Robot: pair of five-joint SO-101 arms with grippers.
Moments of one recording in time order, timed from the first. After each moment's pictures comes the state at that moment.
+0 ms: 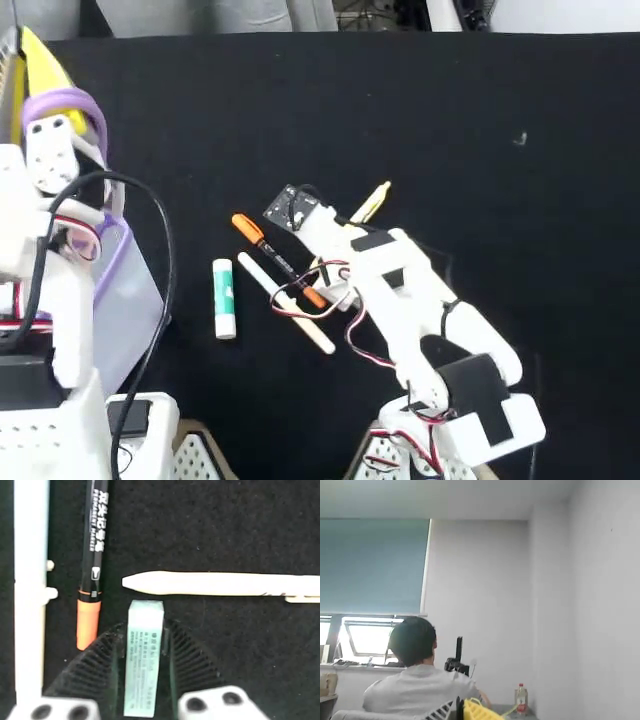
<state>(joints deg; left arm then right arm) -9.4 -61.8 21.2 26.5 0.2 -18.9 -7.4 50.1 42.1 35.3</state>
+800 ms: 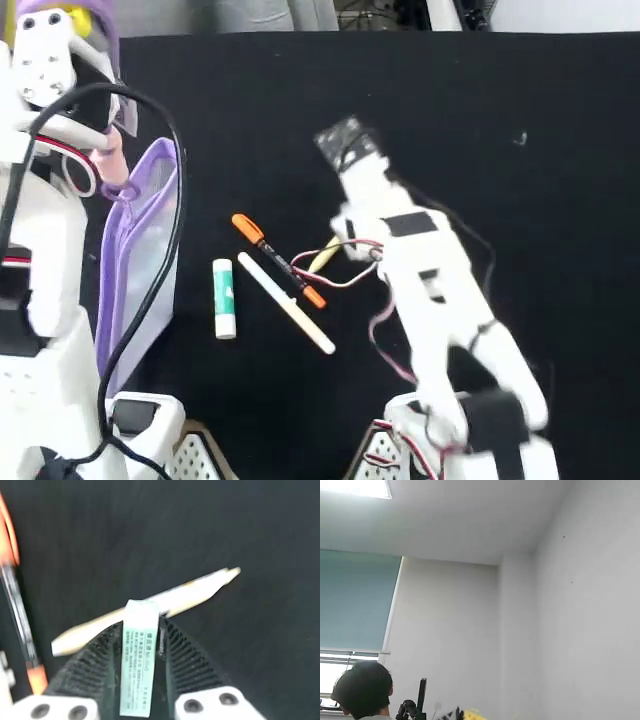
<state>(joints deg) -1.9 -38.4 -15.3 33.1 0.6 -10.8 -18.7 44.3 39.2 19.6</state>
